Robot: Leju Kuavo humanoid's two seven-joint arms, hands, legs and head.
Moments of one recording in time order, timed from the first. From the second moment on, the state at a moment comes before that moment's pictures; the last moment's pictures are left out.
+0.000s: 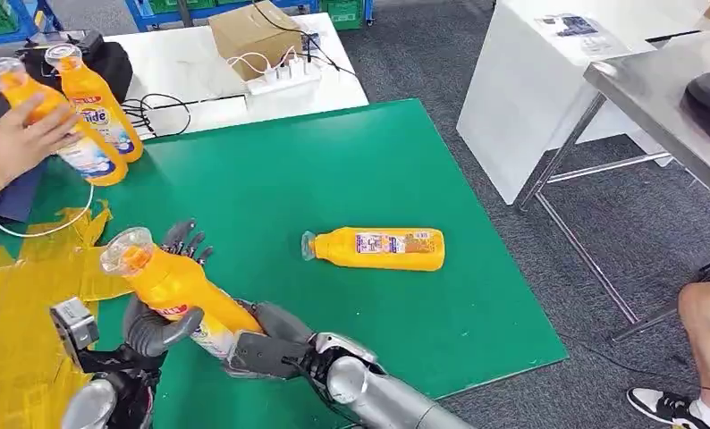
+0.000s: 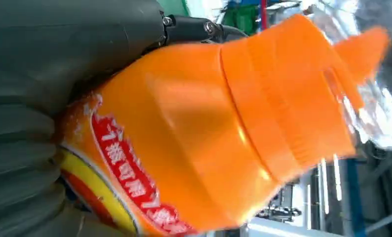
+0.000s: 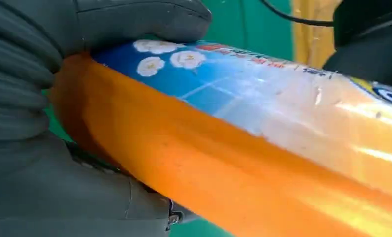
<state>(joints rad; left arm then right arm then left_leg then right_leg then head) -0.03 -0.01 -0.08 -1.47 0.08 -0.45 -0.44 -0.37 0.21 0.82 -0.80 0.36 0.14 -0.30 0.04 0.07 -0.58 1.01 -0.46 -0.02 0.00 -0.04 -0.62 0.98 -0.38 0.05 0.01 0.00</state>
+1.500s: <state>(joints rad) -0.01 0.24 -0.02 -1.33 -1.55 0.62 -0.07 -0.37 -0.13 0.52 -1.17 0.57 0.00 -0.24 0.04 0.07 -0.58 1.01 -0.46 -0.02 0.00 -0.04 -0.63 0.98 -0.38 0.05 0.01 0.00</state>
